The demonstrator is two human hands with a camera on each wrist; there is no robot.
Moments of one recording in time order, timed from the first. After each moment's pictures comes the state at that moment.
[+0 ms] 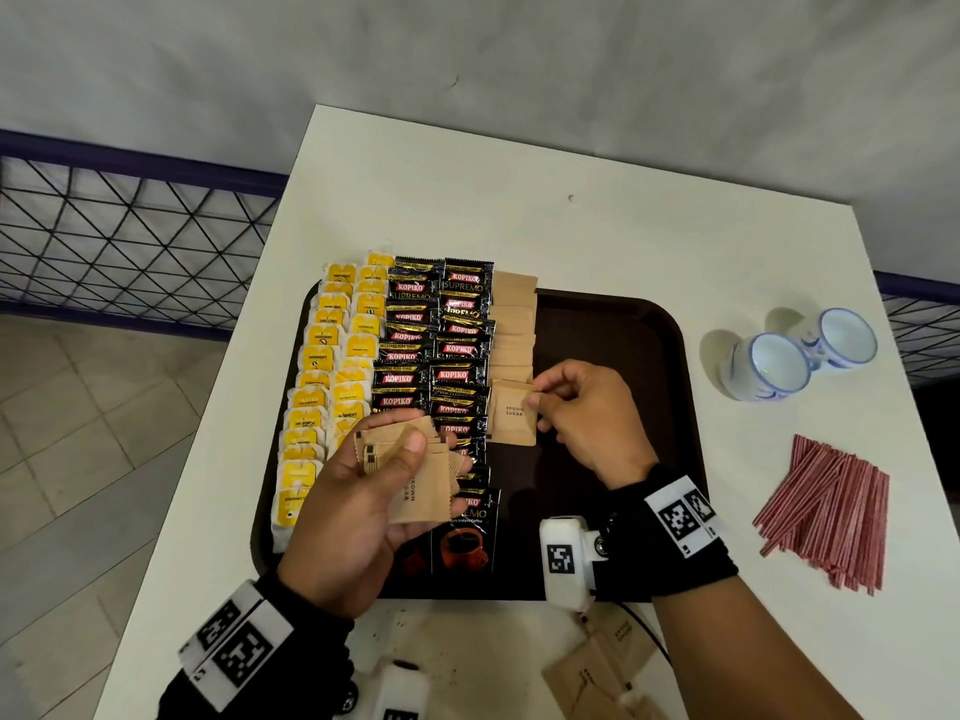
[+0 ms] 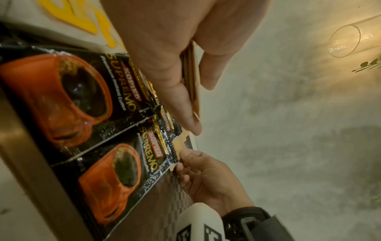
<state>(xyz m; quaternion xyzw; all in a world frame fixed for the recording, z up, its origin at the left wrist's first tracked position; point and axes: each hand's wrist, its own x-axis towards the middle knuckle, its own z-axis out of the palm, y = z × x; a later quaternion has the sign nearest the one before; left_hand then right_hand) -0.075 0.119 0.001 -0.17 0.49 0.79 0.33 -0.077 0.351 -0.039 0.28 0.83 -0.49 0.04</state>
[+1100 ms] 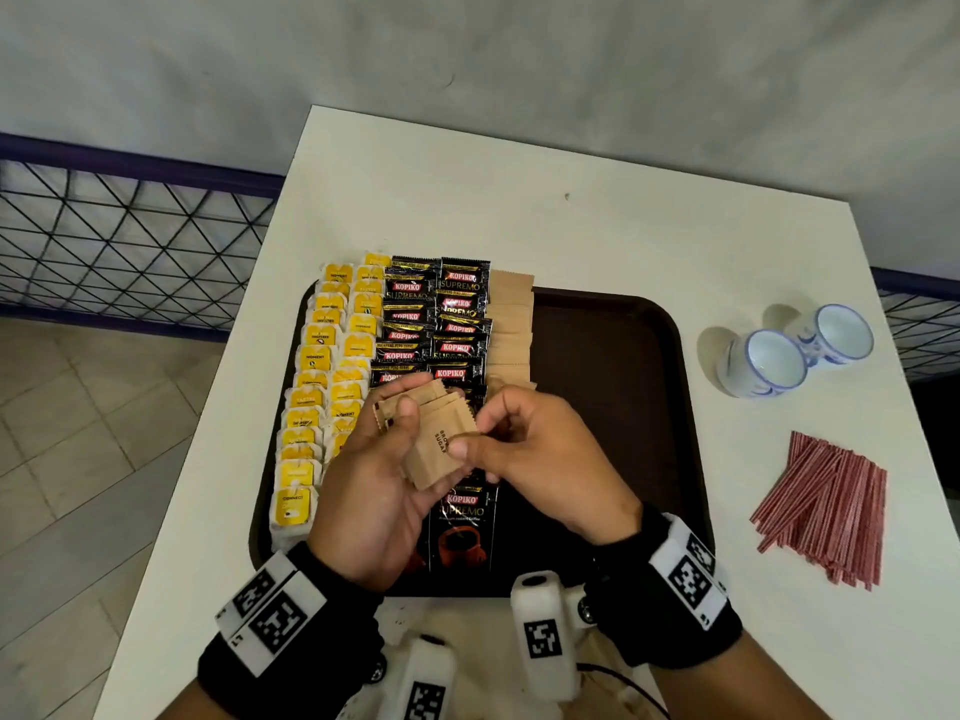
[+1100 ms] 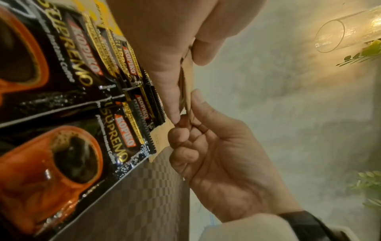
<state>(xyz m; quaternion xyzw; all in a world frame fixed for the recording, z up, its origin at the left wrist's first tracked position) -0.085 0.142 0.006 -0.18 0.45 0.82 0.30 -0.055 0.296 0.006 0.19 0.77 -0.59 0.13</state>
